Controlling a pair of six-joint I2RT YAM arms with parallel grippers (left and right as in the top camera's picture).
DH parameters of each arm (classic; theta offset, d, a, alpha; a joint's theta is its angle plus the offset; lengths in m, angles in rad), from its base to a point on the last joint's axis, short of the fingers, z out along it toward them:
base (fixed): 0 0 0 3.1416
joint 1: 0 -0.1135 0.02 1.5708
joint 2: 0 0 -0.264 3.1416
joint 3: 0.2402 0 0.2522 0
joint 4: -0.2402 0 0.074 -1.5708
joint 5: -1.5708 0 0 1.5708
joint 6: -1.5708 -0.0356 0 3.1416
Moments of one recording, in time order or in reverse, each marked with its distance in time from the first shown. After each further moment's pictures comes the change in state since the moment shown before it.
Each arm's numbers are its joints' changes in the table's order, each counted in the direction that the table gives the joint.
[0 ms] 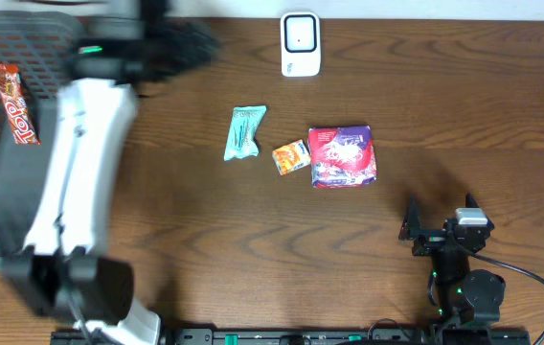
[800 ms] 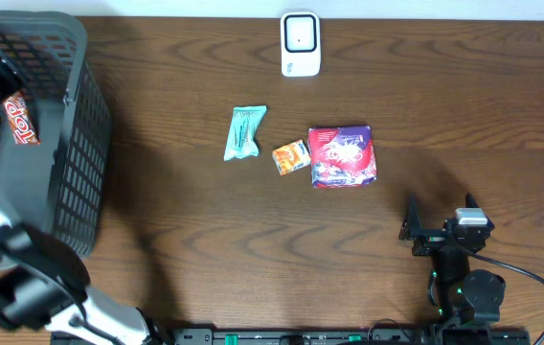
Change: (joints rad) left arm -0.600 0.113 -0.046 0.086 0.085 -0.255; right arm 0.000 0.000 0.000 0.001 0.000 0.000
